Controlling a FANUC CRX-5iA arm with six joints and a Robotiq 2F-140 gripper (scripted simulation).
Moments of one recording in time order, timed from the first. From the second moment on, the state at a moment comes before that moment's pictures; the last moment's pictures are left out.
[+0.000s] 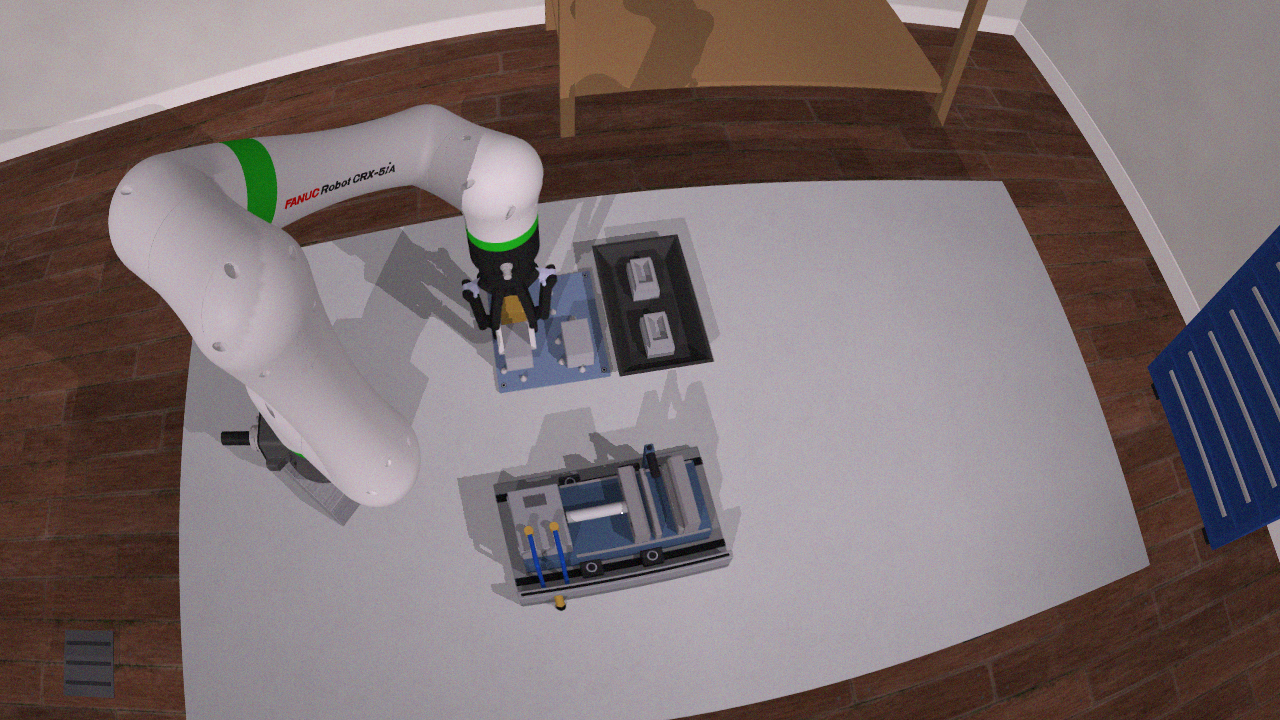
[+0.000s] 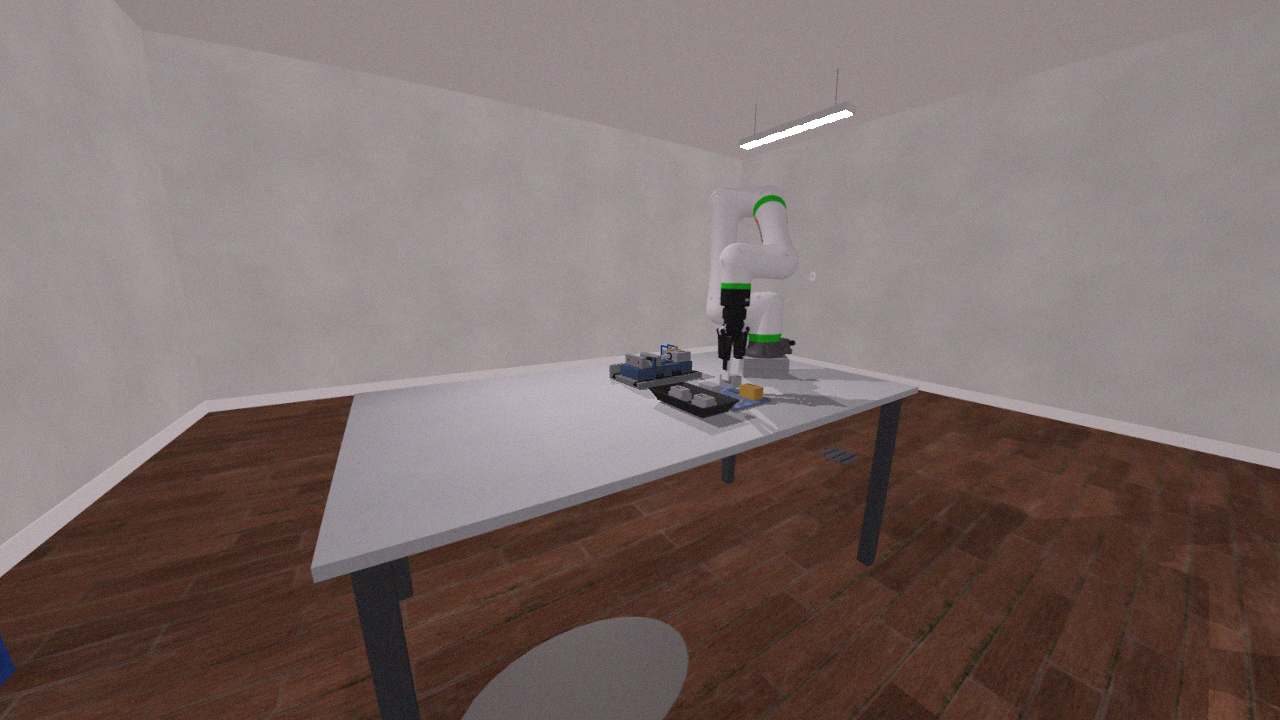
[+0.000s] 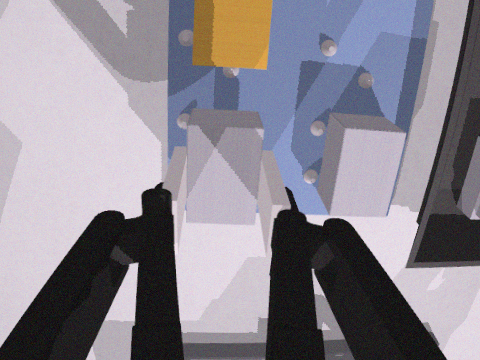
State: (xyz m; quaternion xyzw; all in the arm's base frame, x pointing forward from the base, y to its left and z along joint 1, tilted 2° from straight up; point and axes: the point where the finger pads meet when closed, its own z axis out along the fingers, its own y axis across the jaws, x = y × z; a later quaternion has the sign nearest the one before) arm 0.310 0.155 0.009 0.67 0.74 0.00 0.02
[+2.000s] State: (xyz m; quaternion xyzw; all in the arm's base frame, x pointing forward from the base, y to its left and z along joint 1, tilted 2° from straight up) arm 0.411 0.060 0.123 0.66 0.75 0.00 0.02
